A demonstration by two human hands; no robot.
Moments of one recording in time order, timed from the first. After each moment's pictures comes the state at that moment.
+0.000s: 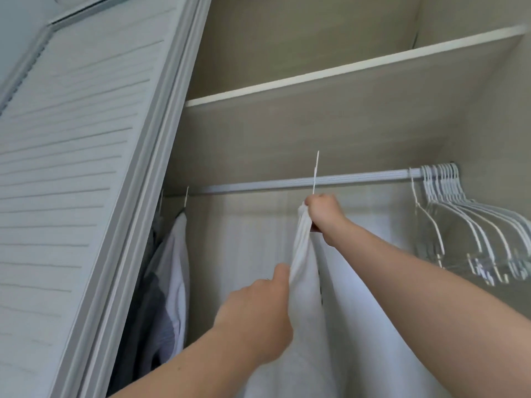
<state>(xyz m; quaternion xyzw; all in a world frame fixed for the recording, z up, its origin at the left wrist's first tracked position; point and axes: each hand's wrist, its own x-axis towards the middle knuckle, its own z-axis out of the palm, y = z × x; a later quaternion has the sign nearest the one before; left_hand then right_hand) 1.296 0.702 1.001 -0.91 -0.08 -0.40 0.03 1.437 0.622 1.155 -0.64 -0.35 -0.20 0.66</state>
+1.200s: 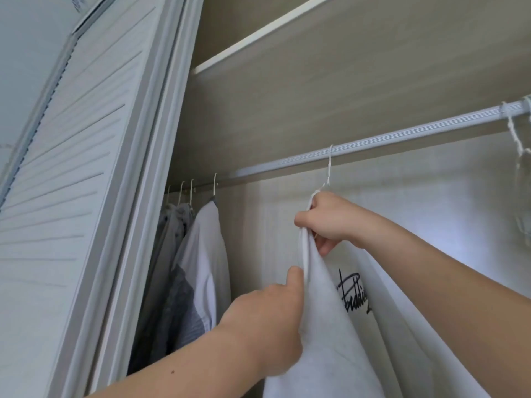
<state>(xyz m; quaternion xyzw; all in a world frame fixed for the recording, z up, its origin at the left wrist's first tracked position) 1.340 0.760 0.993 -0.93 -0.13 -0.32 0.11 1.456 0.678 1.121 -0.76 -0.47 -0.16 0.41</state>
